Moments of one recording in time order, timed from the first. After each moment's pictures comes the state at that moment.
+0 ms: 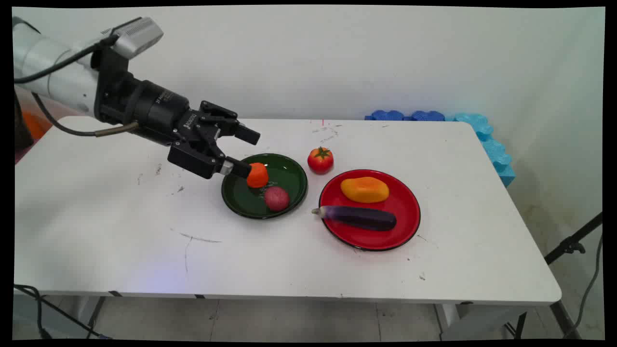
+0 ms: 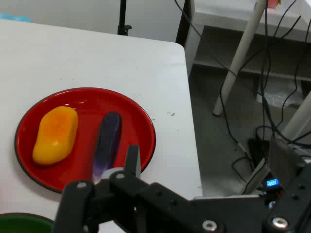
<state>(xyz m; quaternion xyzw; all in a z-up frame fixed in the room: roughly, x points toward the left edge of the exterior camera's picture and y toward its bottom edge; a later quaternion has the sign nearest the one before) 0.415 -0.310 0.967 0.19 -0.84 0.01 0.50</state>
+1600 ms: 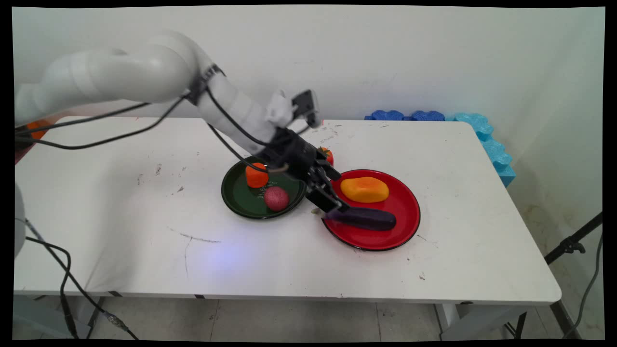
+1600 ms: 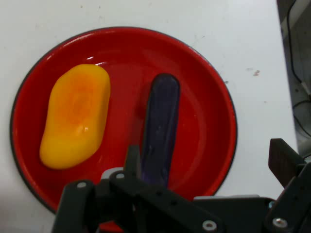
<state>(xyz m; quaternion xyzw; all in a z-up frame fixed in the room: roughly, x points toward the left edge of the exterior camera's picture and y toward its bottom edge) 0.244 -0.419 0.872 0.23 -0.90 0.03 0.36</state>
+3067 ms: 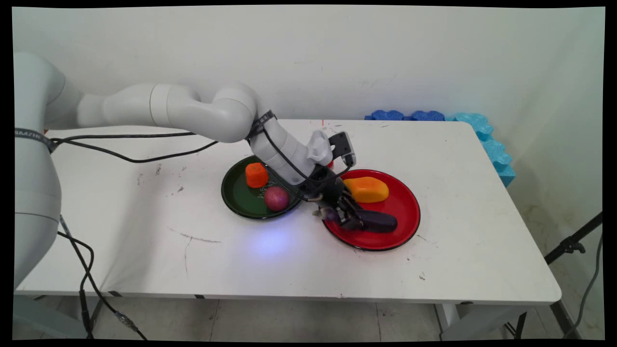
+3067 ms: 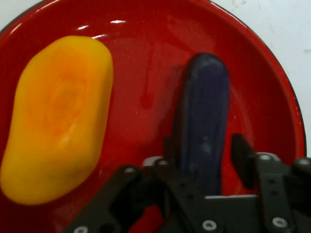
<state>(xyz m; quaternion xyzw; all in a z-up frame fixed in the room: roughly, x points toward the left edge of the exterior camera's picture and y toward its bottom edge) 0.187 -0.448 0.783 0.23 -0.91 0.02 0.33</state>
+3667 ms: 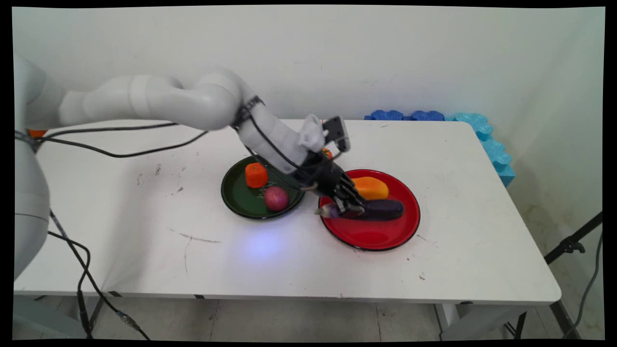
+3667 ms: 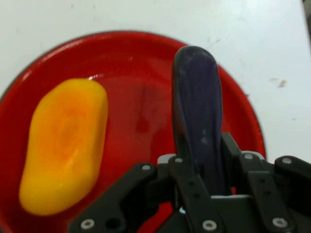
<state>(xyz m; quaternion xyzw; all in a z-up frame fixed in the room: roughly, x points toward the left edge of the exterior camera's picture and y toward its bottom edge) 0.202 -0.437 0.821 0.21 -0.91 0.03 0.37</state>
